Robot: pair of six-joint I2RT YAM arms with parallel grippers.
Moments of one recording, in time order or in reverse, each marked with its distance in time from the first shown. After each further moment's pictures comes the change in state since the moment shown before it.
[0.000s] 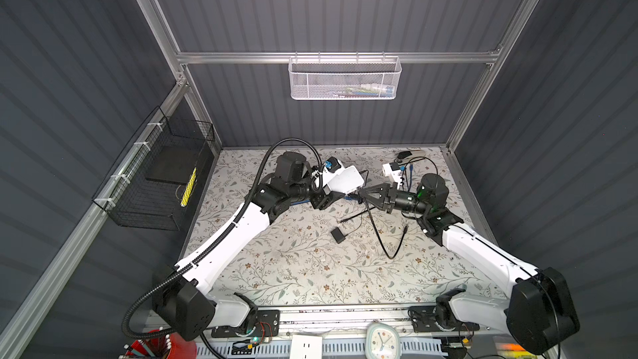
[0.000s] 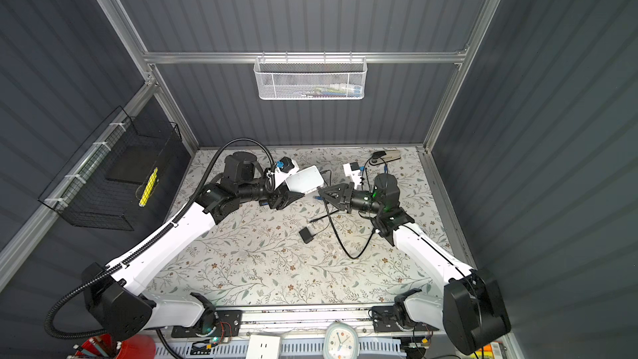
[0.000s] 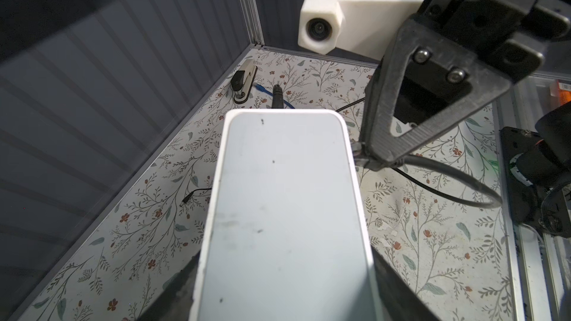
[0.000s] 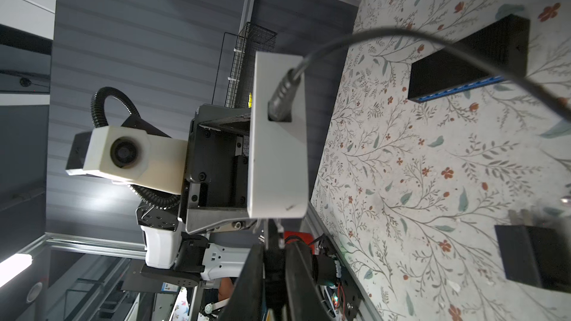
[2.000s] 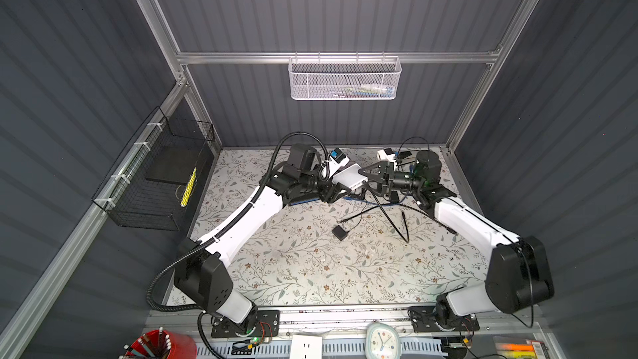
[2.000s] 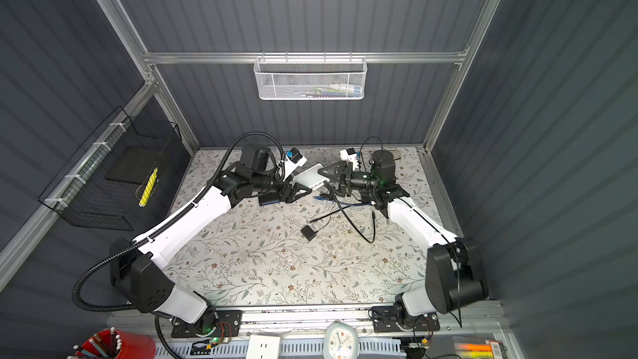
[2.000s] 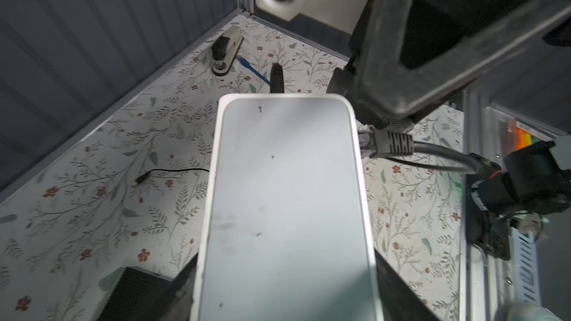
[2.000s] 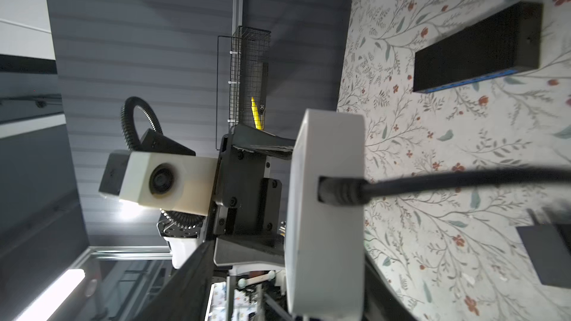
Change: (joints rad) left arm 0.018 0.167 0.118 -0.083 0.106 -0.151; right arm -0.087 0.168 0.220 -0.154 -0.158 0.029
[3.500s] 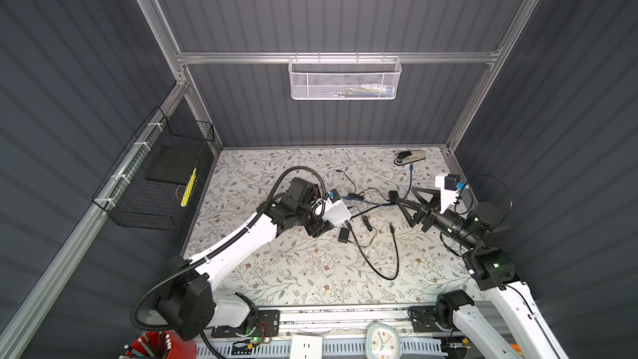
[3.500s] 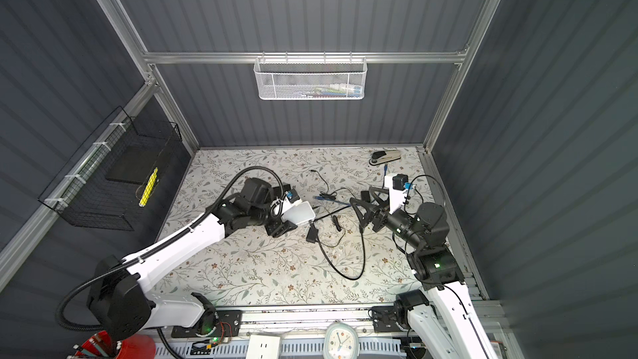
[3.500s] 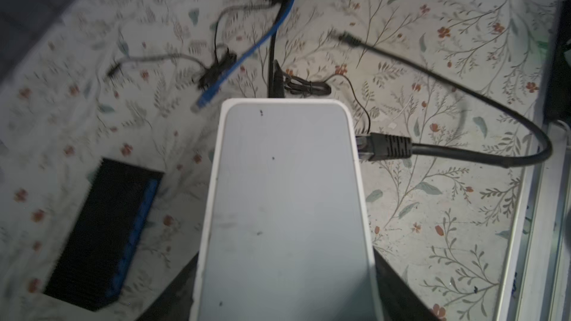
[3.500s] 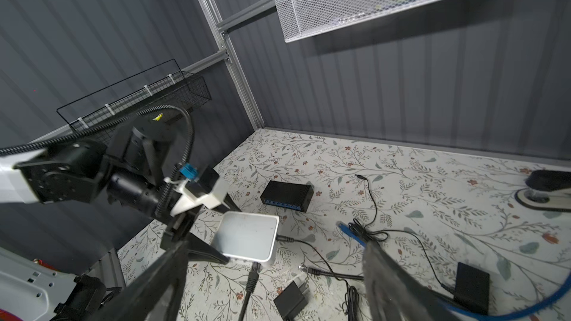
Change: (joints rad) left arm -0.060 -0.159 -0.471 -0.003 -0.267 0.080; right arm -0.075 -0.772 -0.275 -0.407 0.528 -0.955
